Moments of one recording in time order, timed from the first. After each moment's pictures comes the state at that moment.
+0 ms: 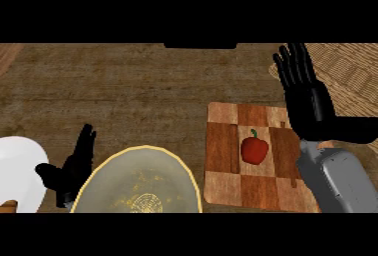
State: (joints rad) left arm 0.03 0.26 -0.18 -1.35 0.36 0.31 -0.14; right arm -0.40 -0.26 0.19 -1.55 -0.39 -0.23 -0.14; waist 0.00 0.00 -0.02
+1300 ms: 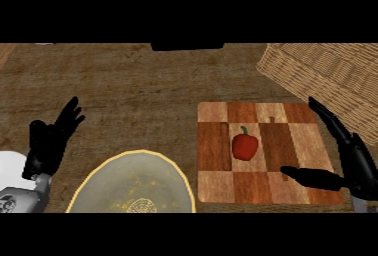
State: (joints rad) left arm -0.12 0.50 -0.21 -1.45 0.21 0.26 0.19; right arm -0.01 -0.54 0.22 -1.68 0.21 -0.33 -0.20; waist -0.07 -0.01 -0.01
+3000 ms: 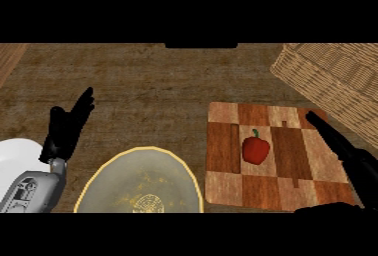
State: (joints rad) left arm -0.22 0.36 -0.10 -1.36 0.06 0.12 0.20; right arm 0.08 -0.51 0.17 -2.09 0.35 0.14 0.41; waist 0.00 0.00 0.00
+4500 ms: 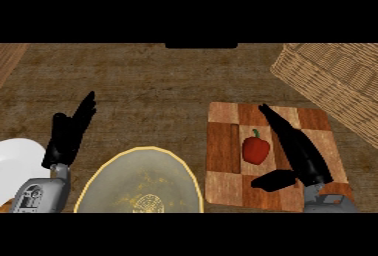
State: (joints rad) left arm -0.17 0.23 0.02 -1.42 -0.08 0.02 0.22; right arm -0.08 -0.18 0.18 -1.70 0.65 0.16 0.25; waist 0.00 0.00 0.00
